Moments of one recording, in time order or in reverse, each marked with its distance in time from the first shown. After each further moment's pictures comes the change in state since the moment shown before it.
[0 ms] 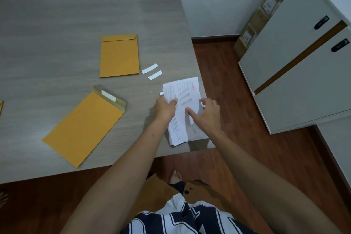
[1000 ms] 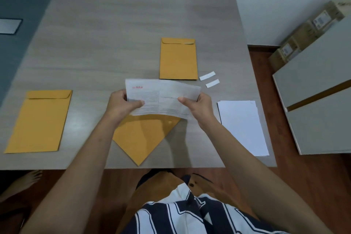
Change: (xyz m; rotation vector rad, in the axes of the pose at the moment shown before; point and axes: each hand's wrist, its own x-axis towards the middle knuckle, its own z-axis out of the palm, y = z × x) left_hand 0.073 -0.048 -0.330 -0.035 0.035 0.111; right_hand -0.035 -0.226 0.105 0.841 -0.385 0.065
